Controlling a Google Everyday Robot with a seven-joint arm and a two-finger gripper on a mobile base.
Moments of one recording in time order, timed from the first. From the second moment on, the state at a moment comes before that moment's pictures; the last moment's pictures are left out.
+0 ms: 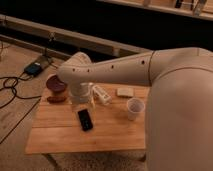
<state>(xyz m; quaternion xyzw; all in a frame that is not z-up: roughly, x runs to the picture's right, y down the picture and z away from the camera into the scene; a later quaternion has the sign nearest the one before) -0.107 0.103 0.703 -0.26 0.23 0.64 0.68</state>
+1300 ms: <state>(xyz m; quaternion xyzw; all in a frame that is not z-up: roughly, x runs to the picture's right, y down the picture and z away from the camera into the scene) 0.044 0.001 0.824 -0.26 0.19 0.47 0.82</state>
